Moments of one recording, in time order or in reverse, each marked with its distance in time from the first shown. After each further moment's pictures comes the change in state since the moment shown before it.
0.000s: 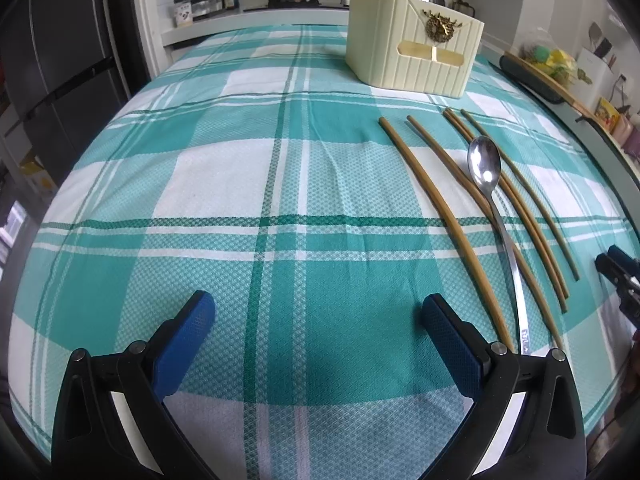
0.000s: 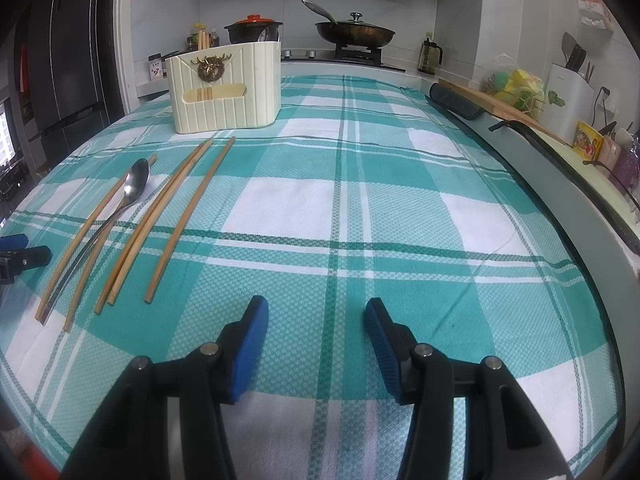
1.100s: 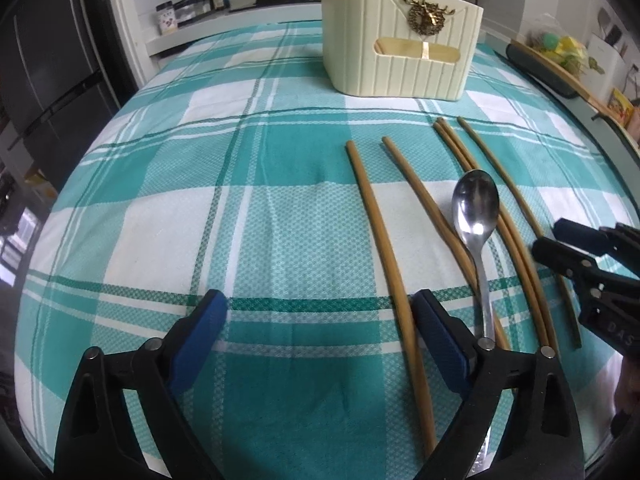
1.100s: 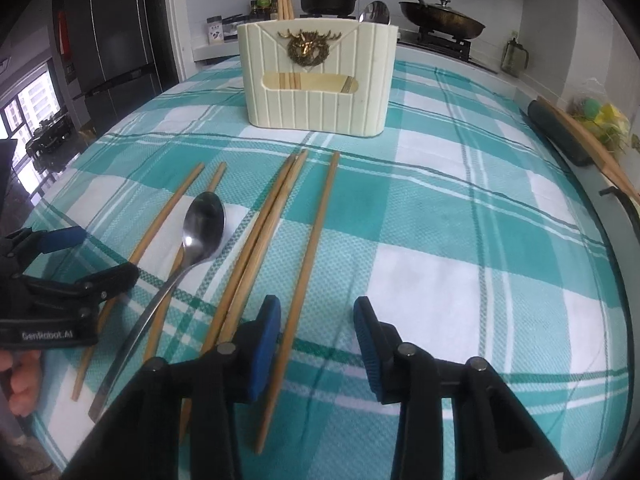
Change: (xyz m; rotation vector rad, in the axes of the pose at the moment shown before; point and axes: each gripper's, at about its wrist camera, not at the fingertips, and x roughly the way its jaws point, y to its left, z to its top) left arm 0.027 -0.051 0.044 0.045 0.033 0.051; right arm 0.059 0.078 0.076 -0.146 0.135 0.196
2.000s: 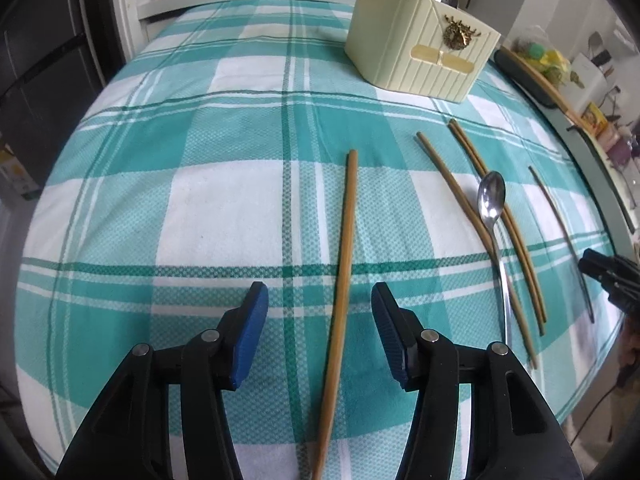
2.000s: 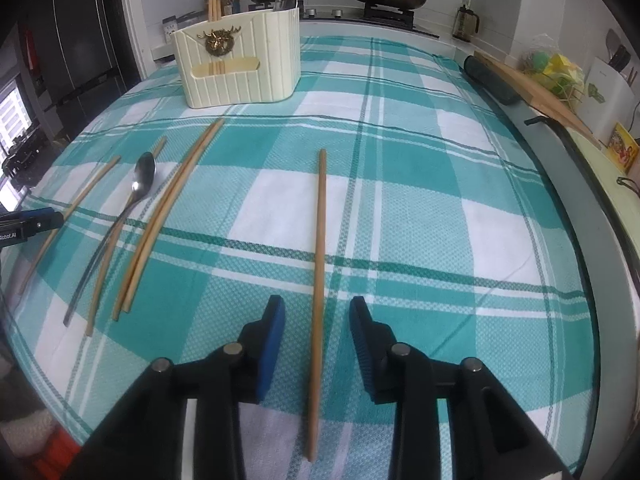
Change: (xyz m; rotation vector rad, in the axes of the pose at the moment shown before) left arm -0.007 0.081 0.005 -0.033 0.117 -0.165; right arm -0.059 -0.077 -0.051 0.105 0.079 -0.060
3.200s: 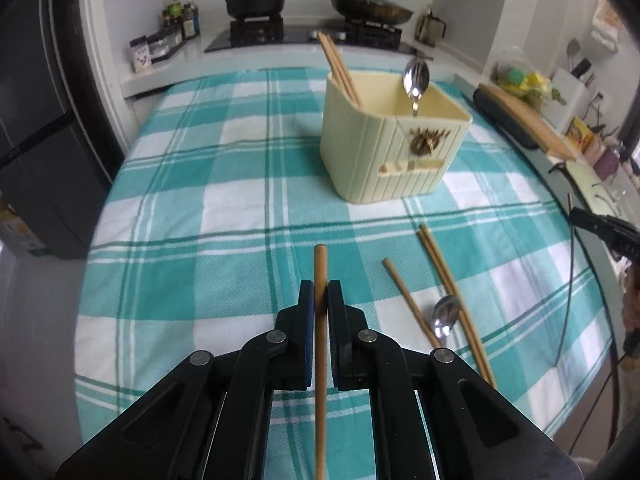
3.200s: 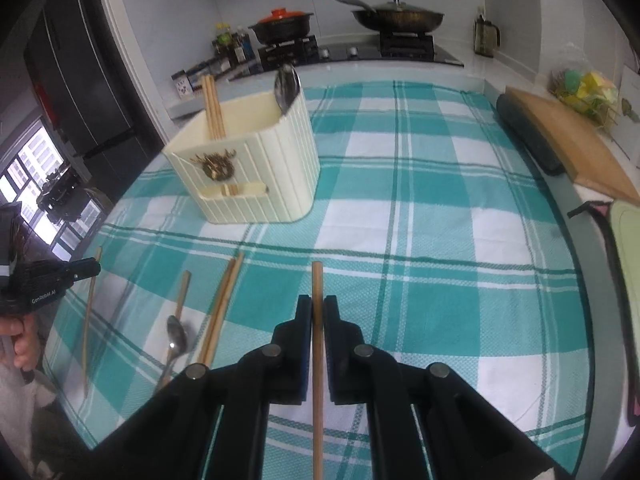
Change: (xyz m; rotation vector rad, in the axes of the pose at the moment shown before) left arm -0.078 -0.026 0.086 0.083 -0.163 -0.007; right arm -0.020 -0.016 0.129 0.052 -0.121 0.158
